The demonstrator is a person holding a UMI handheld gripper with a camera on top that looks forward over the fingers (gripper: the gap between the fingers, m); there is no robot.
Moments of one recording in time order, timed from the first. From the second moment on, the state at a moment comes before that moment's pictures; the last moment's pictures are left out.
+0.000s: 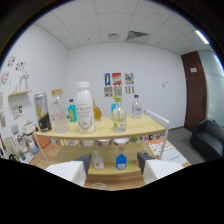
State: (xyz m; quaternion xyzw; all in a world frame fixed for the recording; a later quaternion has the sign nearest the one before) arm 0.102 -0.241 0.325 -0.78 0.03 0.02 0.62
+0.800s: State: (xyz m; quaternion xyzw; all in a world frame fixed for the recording) arm 0.122 -0.126 0.372 -0.78 0.00 0.01 0.63
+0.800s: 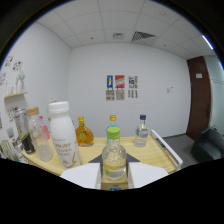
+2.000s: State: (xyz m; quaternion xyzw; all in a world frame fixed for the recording) arm 0.118 -0.197 0.186 -0.60 -0.52 -0.44 0.42
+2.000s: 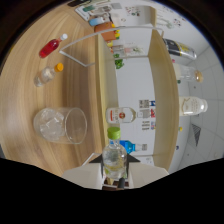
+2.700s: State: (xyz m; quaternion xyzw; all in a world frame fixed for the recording) arm 0.116 -0.201 0.212 -0.58 -0.54 -0.47 0.40
